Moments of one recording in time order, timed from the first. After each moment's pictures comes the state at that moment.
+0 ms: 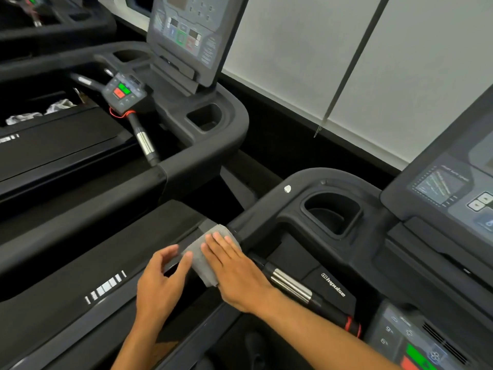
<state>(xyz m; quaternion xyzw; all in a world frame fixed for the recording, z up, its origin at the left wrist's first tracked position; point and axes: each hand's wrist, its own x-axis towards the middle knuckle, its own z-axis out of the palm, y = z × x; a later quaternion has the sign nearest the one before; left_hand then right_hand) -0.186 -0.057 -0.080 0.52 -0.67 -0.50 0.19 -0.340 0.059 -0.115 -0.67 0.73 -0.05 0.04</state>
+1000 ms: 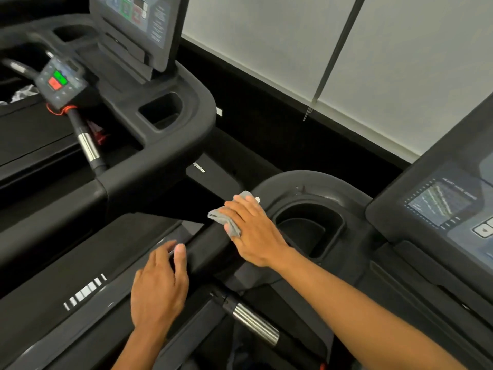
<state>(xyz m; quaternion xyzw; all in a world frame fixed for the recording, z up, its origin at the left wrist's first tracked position) -0.325 -0.034 -0.088 0.48 -0.82 -0.28 0.11 -0.547 0.060 -0.110 -0.60 0.78 -0.17 0.02</state>
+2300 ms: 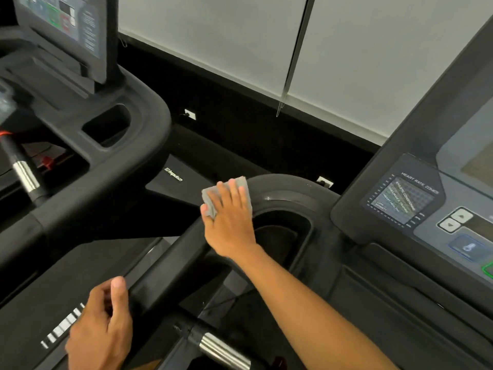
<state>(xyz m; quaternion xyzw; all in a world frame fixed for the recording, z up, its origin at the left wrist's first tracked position) -0.346 -0.021 -0.062 0.59 -0.71 -0.34 0.15 -0.591 0.039 -0.103 -0.39 0.90 -0.16 0.06</state>
